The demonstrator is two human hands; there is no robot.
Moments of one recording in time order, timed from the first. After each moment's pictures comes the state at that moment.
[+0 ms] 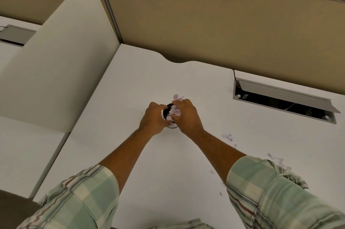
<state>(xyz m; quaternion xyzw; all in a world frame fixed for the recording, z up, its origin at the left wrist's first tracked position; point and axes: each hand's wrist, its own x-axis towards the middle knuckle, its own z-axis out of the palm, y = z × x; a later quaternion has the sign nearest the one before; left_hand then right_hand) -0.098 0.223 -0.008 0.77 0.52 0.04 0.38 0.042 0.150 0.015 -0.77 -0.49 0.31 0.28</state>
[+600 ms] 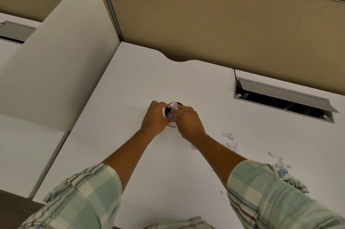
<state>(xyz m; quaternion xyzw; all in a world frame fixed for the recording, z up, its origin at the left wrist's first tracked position) -0.099 0.218 -0.008 0.75 0.53 0.09 0.38 0.036 0.140 -0.003 -0.74 -0.61 0.19 0.20</state>
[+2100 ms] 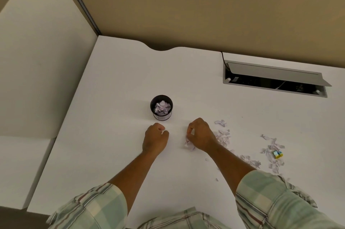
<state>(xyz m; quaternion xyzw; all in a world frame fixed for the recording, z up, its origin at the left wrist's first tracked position) -0.086 0.137 -0.066 0.63 0.63 0.02 0.46 0.096 0.048 -0.061 -0.82 -0.44 0.34 0.14</state>
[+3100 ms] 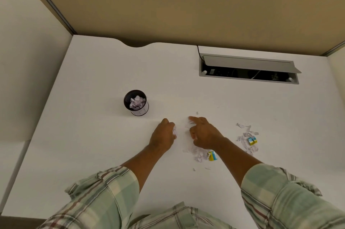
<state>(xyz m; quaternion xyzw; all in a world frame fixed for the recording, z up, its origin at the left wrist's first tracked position) 0.002 0.068 -0.077 0.84 0.41 -0.09 0.36 0.181 -0.038 -0.046 -0.75 -0.57 0.33 -0.04</state>
